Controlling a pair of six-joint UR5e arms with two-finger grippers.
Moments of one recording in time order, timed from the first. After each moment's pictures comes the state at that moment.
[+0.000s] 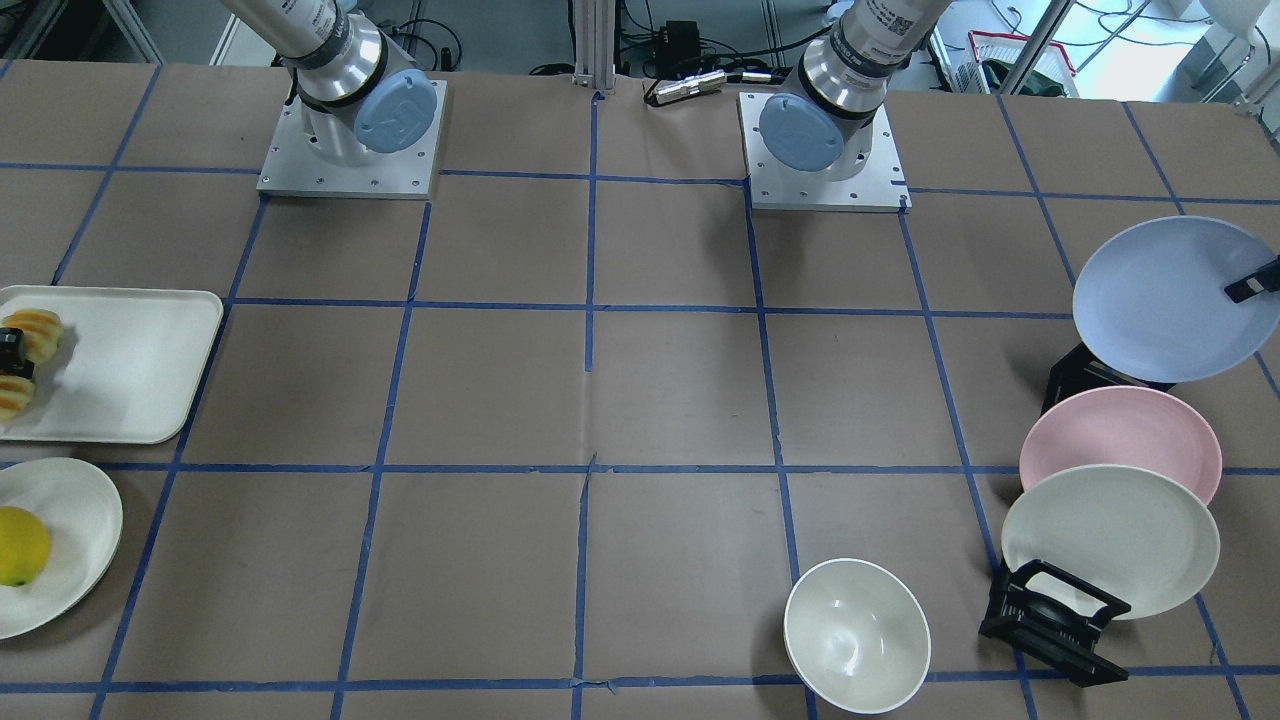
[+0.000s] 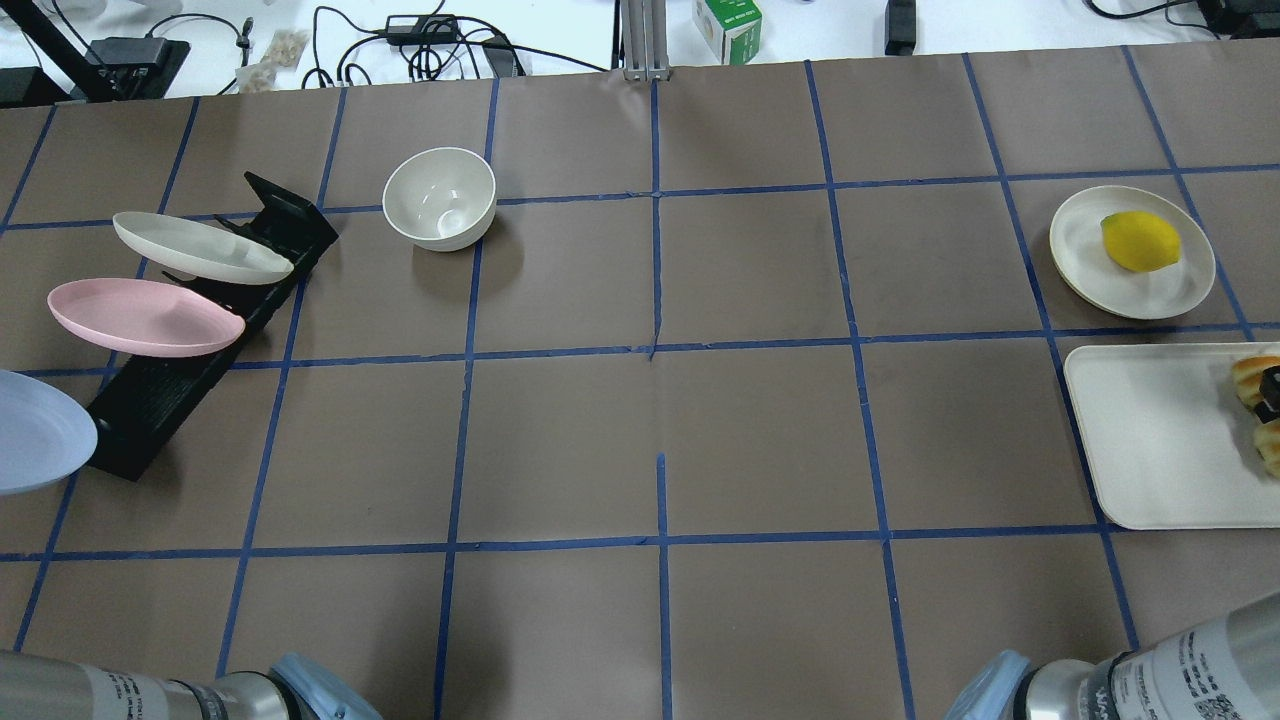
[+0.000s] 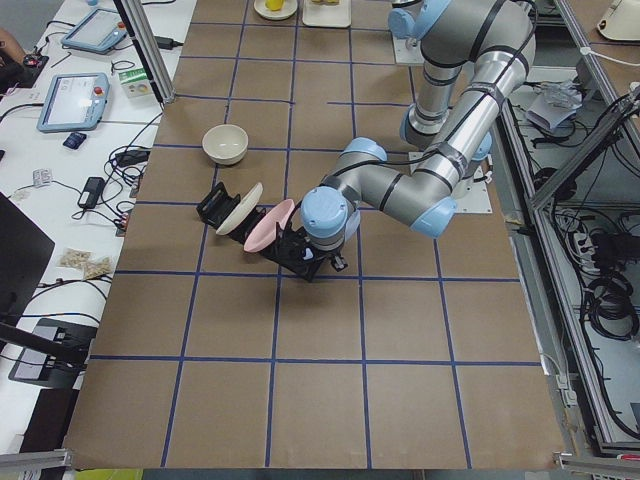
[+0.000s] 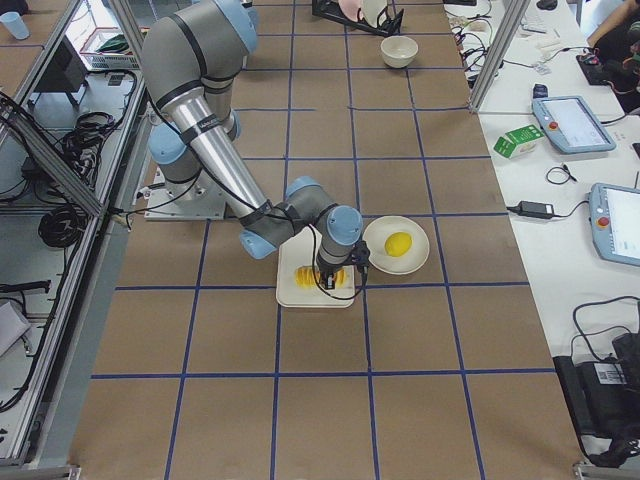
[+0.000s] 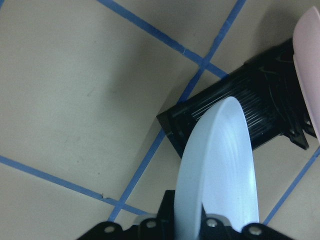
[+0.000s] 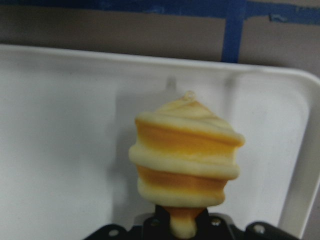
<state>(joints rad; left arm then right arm) -0.58 -1.83 -1.52 -1.58 1.51 0.46 0.73 -1.15 1.87 -2.19 -1.66 -0.91</state>
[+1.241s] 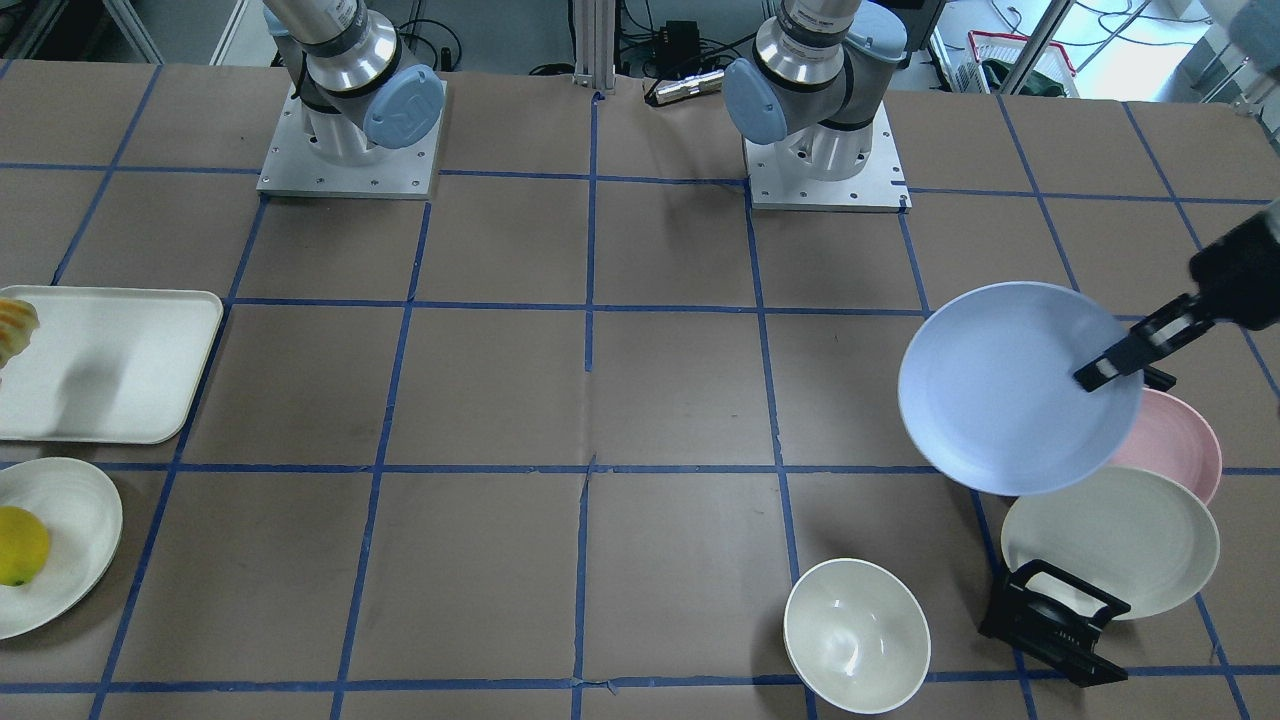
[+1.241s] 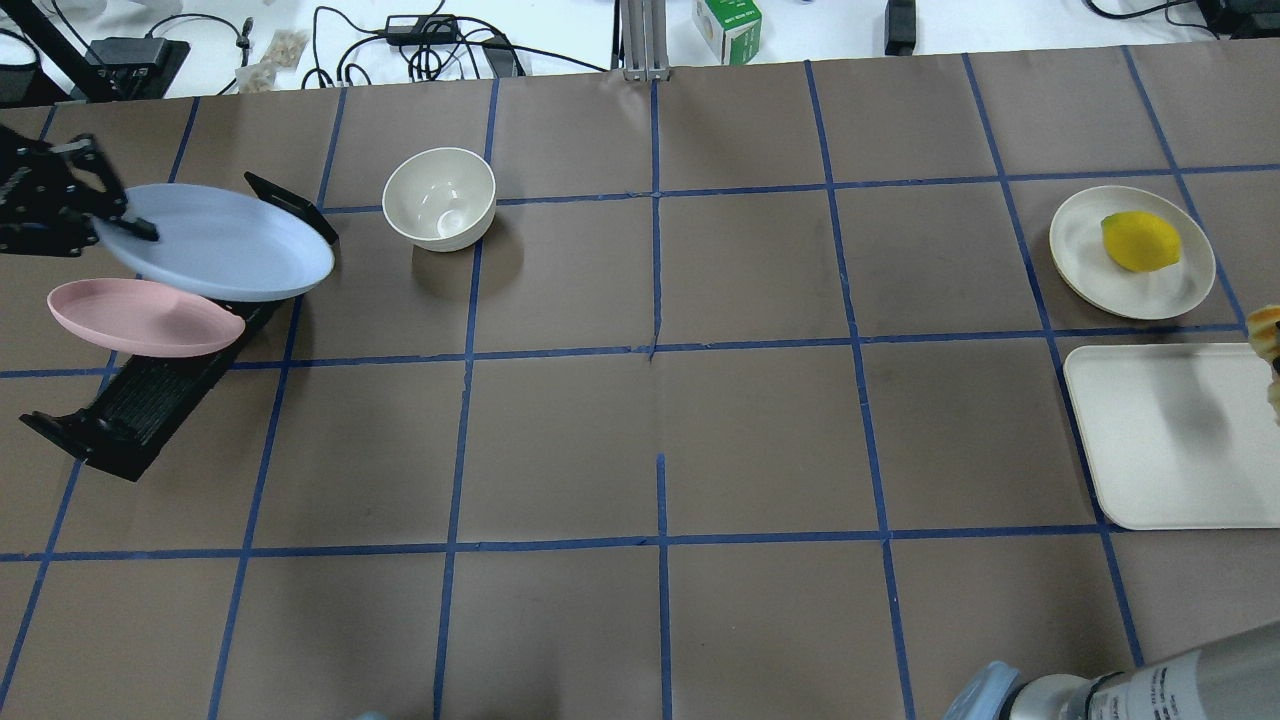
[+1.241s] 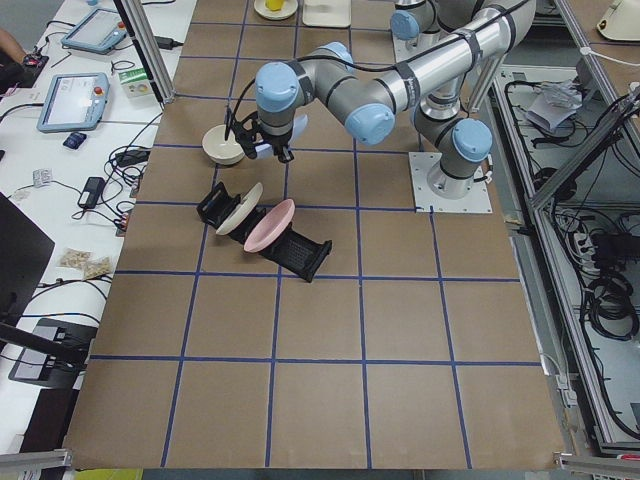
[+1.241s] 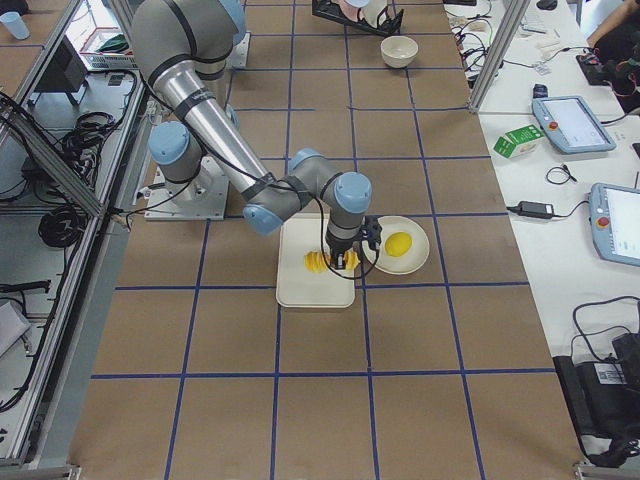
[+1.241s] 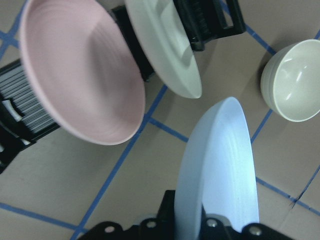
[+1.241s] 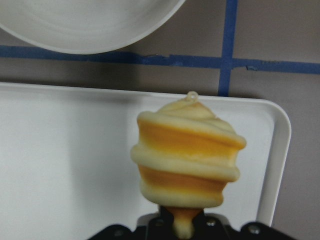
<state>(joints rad) -1.07 -1.73 -1.58 -1.47 1.20 -0.03 0.80 -1.28 1.83 -2.08 -1.66 -0.82</state>
